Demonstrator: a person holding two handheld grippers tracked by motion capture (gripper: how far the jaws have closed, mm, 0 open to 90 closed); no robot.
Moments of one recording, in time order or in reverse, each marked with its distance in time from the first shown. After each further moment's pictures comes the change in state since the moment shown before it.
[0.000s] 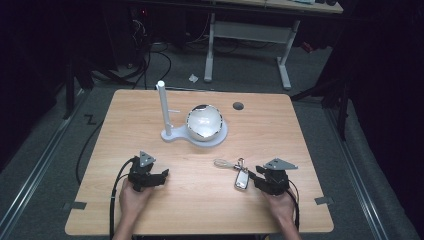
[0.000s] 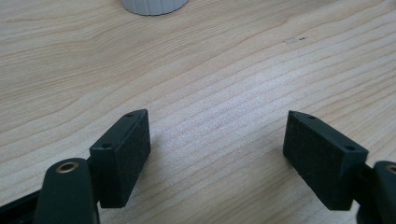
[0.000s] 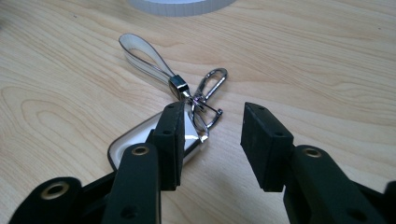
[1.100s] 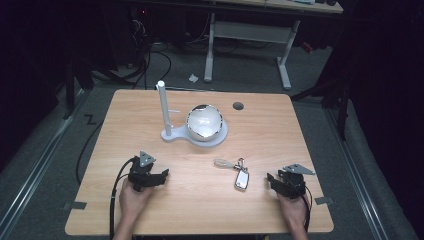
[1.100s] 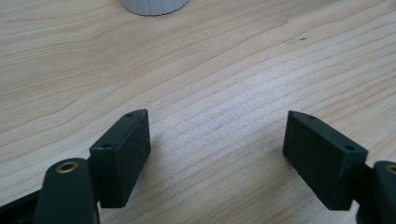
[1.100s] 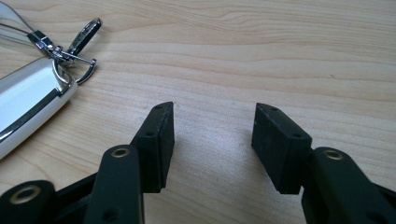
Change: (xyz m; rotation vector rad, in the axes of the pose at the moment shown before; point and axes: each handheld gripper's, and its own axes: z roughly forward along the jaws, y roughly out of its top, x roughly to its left) left arm 0.000 0.000 0.000 0.000 0.001 -0.002; right arm -0.047 -0.041 -0.006 0.035 -0.183 0.160
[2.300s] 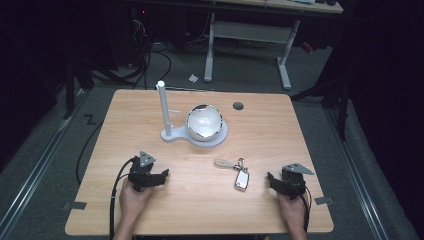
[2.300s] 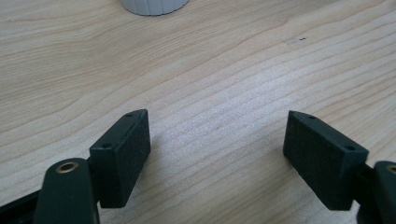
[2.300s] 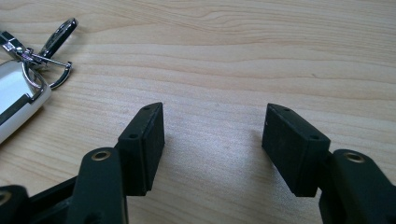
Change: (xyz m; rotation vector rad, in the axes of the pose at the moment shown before) left arm 0.000 0.000 0.000 0.000 0.001 0.001; right arm 0.000 0.001 0.004 -0.002 -0.070 0.013
